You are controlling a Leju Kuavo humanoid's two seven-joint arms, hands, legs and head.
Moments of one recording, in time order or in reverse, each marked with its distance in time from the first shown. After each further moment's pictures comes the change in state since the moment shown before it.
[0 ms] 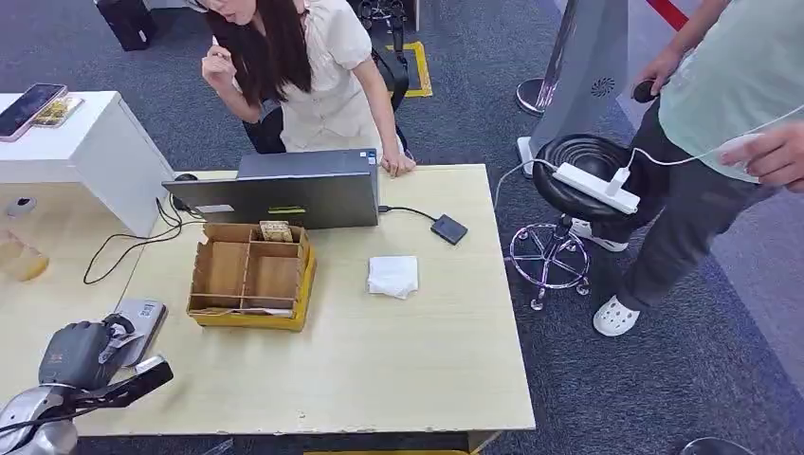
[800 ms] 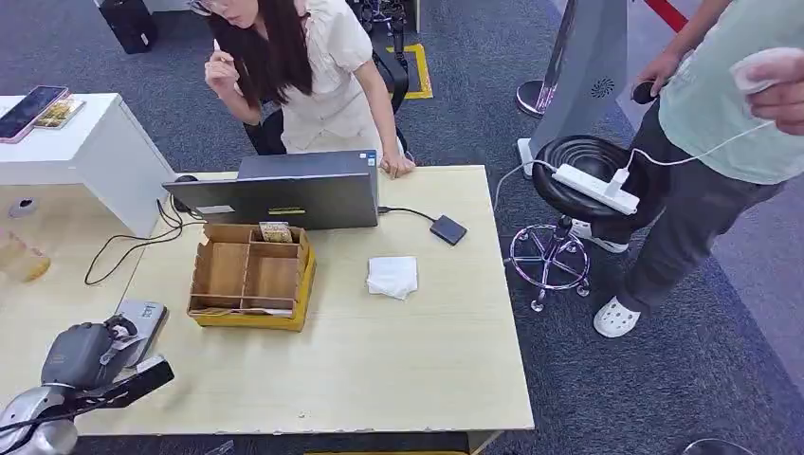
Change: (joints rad) left arm 0.015 0.001 -0.005 -0.018 0.048 -0.061 0.010; right arm 0.000 0.000 0.000 0.000 0.007 -0.008 -0.010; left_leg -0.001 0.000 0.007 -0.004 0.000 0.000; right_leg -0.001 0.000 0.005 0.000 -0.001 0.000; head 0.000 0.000
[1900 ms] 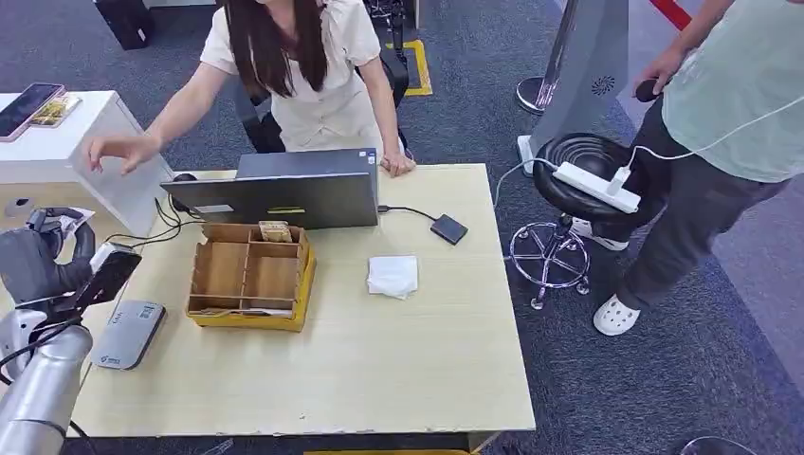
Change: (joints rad) left arm -0.244 -0.137 0.158 -0.210 0.280 0.255 -0.148; right arm -0.018 0.006 0.000 -0.001 0.025 0.002 0.030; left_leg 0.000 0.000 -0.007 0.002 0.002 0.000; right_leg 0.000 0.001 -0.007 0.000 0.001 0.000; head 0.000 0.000
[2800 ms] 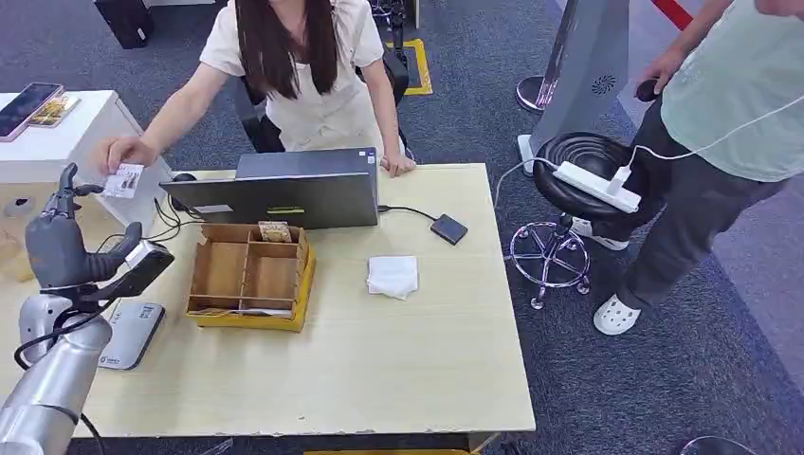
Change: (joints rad) left arm -0.049 -0.004 -0.092 0.048 -0.119 0.054 -0.009; right arm -0.004 0.005 0.000 -0.003 0.000 0.003 0.004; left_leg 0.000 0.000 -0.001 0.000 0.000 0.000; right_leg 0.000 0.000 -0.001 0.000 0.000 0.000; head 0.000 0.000
